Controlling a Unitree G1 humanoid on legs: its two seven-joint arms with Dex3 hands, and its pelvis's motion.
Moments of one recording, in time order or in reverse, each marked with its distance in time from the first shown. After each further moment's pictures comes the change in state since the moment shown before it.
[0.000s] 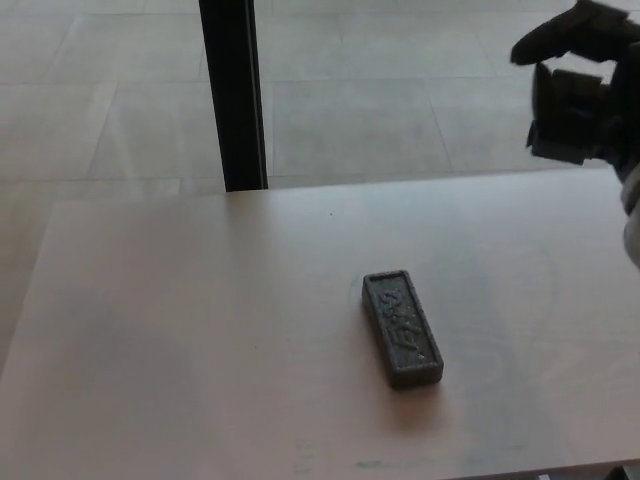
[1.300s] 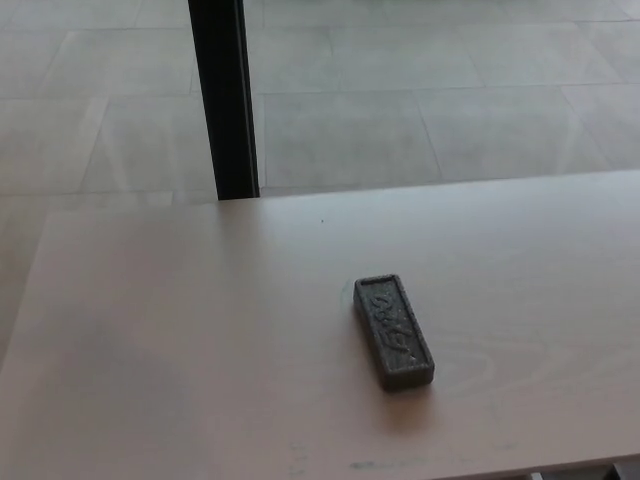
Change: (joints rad) left_arm 0.045 -0.011 -0.081 0.003 0.072 -0.005 -0.046; right_arm 0.737 -0.231 -0.635 0.518 0.036 -0.050 -0.003
